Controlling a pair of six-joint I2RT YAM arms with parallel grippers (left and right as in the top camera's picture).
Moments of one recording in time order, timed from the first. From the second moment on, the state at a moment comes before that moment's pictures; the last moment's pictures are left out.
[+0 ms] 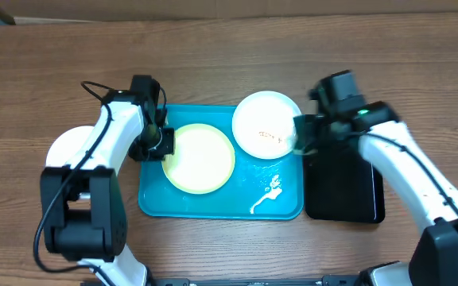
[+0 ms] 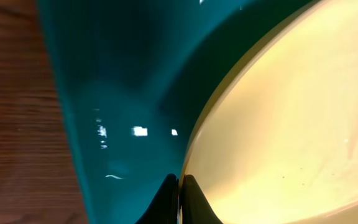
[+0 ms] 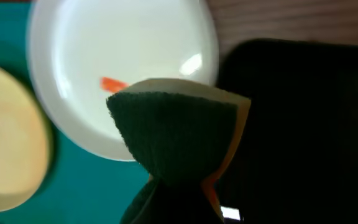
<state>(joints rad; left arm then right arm) -0.07 1.84 1.29 -1.05 0.04 -0.11 0.24 1.60 1.18 -0.82 -0.18 0.28</state>
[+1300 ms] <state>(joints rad) -0.59 1.52 1.32 -0.99 -0.92 -0.19 0.03 1.57 0.73 -0.43 -0.23 0.56</state>
